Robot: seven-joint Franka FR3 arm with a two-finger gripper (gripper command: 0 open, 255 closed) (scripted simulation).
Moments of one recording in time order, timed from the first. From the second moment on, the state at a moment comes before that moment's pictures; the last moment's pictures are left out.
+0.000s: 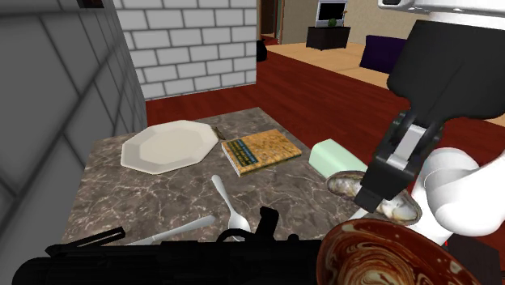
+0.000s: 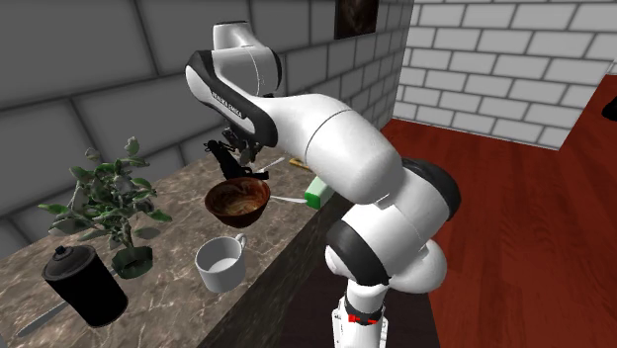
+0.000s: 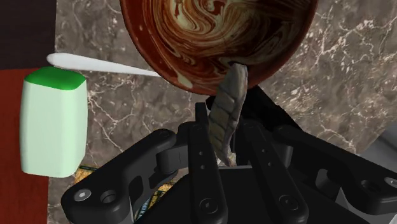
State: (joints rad) arm 0.20 -0.73 0.64 -1.93 0.39 1.44 0.83
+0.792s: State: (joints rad) arm 0.27 -0.84 0.72 -2.03 0.48 1.47 0.92
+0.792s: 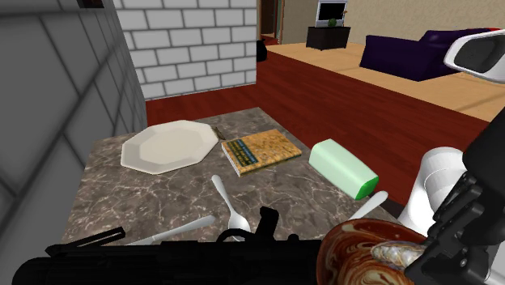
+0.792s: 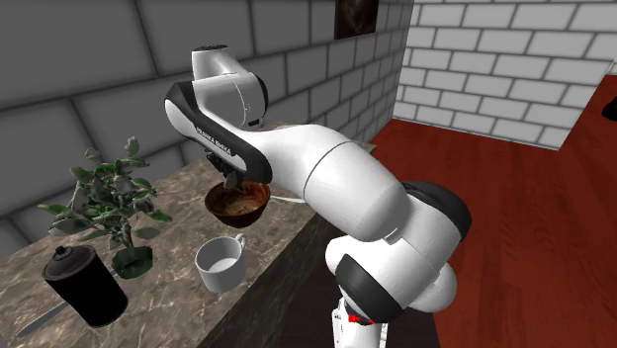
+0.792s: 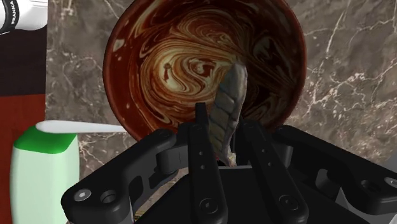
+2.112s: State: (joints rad) arm 0.27 -0.85 0.72 -2.07 0.49 1.49 0.92
